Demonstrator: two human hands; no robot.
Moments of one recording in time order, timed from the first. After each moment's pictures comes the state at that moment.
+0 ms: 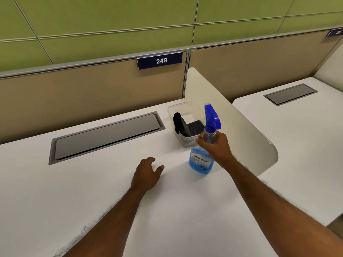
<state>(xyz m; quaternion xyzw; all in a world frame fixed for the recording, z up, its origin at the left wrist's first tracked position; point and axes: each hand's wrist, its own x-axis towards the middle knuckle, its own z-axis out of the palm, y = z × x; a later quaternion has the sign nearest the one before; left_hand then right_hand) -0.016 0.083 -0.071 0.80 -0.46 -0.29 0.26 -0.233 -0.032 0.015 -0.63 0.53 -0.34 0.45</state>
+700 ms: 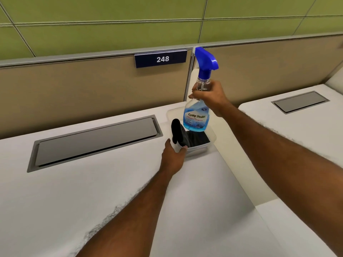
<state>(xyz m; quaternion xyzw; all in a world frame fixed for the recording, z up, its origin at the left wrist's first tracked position) -0.075 -0.058 -0.072 0.71 -0.29 -0.47 0.43 -0.168 -0.207 0.090 -0.72 0.40 -0.34 0.45</state>
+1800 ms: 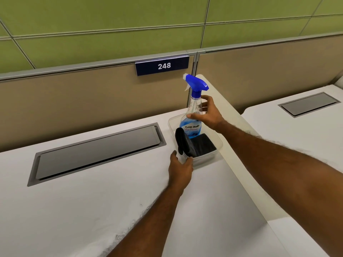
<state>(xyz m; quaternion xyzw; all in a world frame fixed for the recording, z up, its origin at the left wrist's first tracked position) -0.092 -0.059 -0.060 0.67 -0.19 -0.49 0.52 -0.164 -0.260 -0.003 -0.72 0.46 -0.28 0.44</state>
